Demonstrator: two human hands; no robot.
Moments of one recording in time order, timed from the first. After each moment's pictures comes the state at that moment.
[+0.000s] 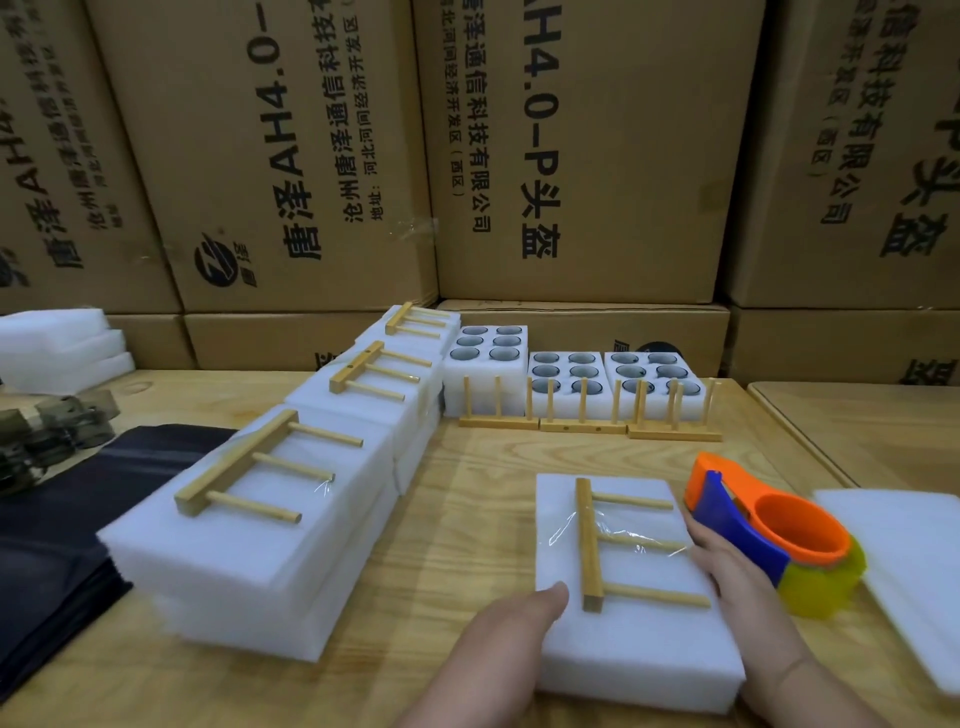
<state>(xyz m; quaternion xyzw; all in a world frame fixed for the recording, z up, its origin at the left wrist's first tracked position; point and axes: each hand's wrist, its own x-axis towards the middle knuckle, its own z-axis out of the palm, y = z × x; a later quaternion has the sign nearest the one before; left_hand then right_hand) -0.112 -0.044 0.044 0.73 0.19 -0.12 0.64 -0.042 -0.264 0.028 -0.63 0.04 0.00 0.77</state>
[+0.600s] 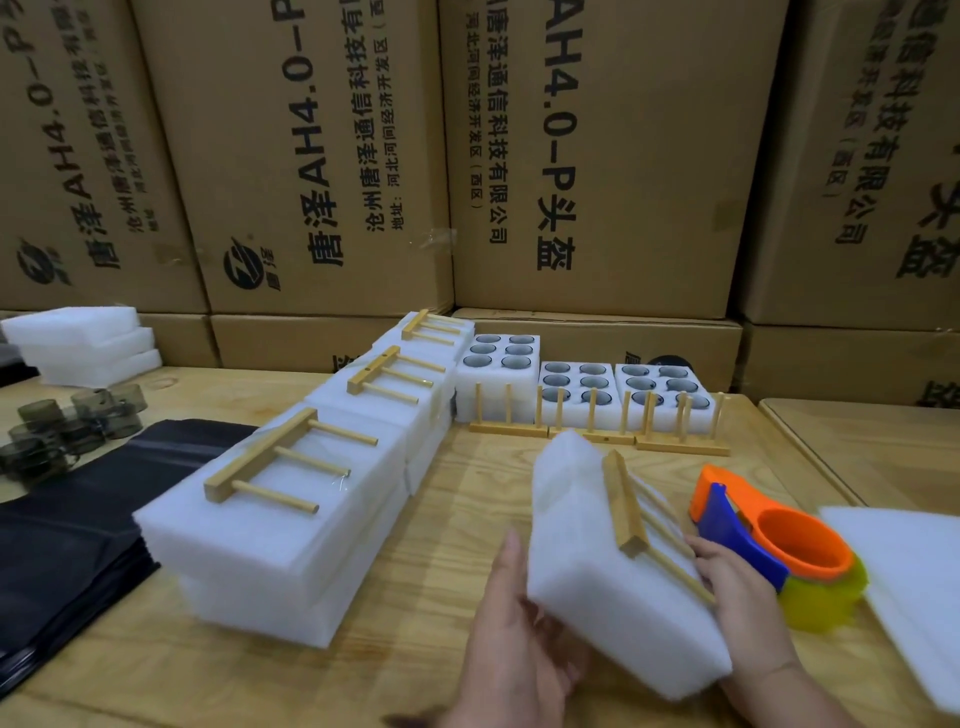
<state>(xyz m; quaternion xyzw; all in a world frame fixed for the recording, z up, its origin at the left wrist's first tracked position) -0.122 -0.081 0.068 0.35 0.19 -0.07 0.92 -0.026 -0.268 0.006 -0.70 0.06 -0.11 0.70</state>
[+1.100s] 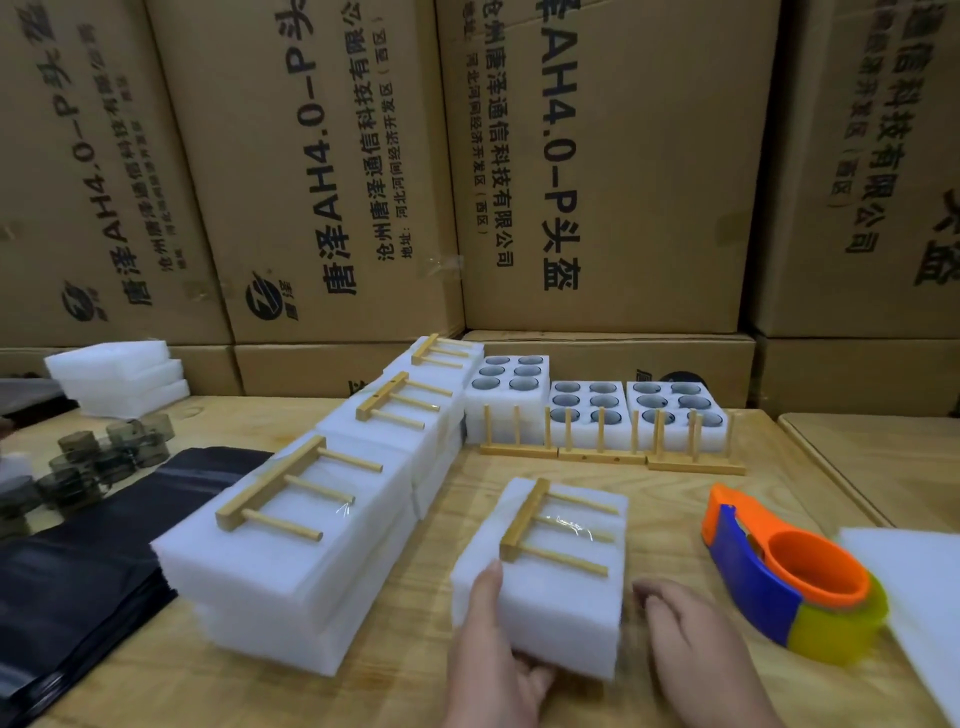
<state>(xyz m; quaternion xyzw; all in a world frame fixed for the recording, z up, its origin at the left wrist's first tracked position) -0.104 -0.071 0.058 0.31 0.26 0.05 0.91 -0.042 -0.241 0.011 -0.89 -0.05 -0.09 0.45</state>
